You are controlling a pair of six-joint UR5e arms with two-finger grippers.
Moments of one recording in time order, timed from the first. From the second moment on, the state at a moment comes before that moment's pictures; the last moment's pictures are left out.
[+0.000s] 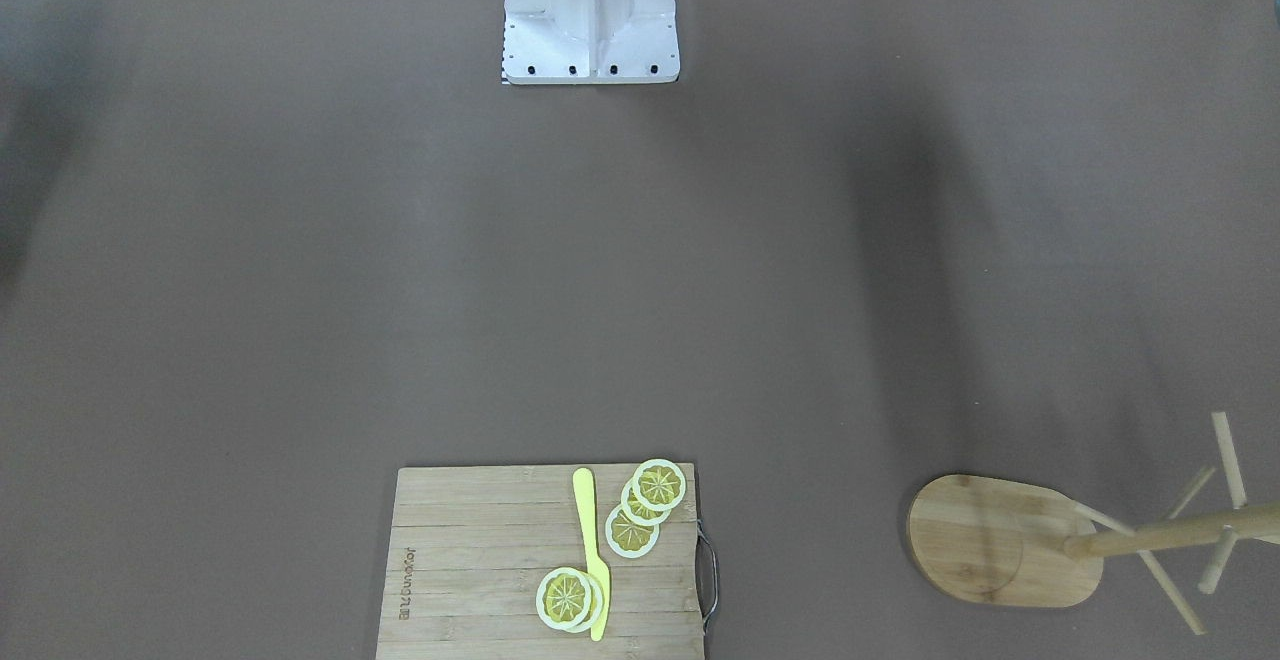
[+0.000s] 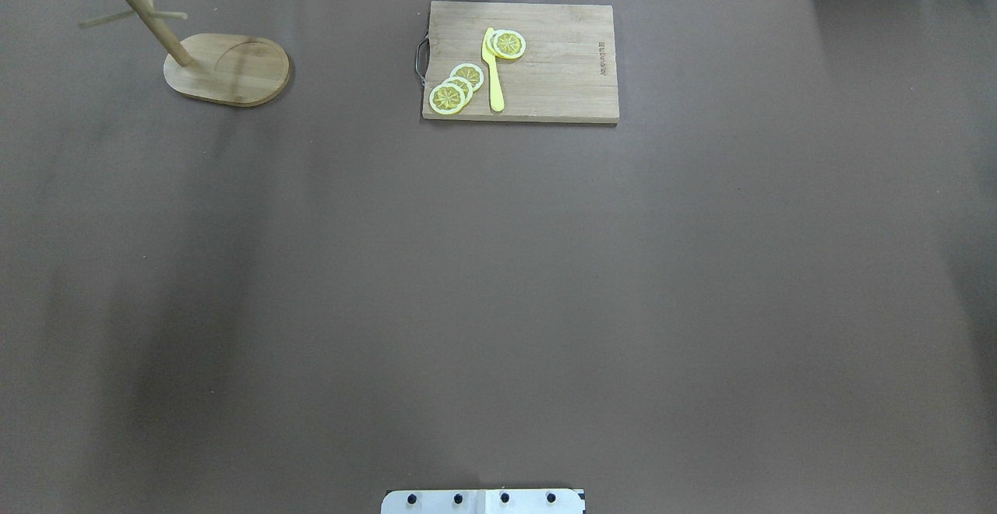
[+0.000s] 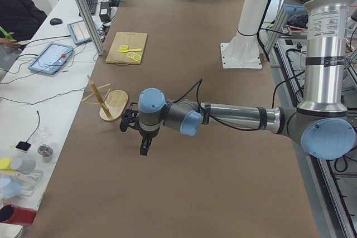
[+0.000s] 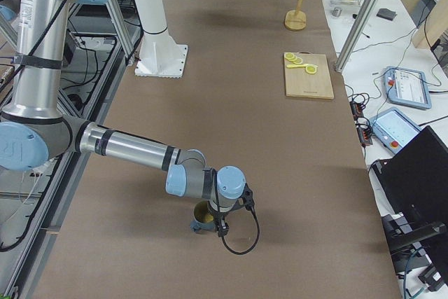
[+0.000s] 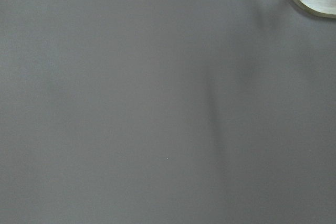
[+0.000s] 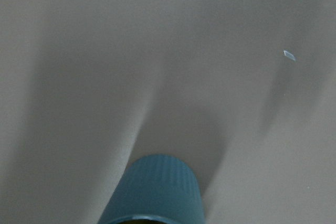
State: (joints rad) left arm -1.49 -1.53 -1.67 -1.86 -2.33 -0.17; right arm 1.48 -1.76 1.51 -1.46 2.32 -0.41
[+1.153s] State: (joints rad) left arm -1.48 -1.55 -1.65 -1.86 -2.33 -0.17; right arm 1.48 -1.75 1.50 -1.43 2.29 -0.48
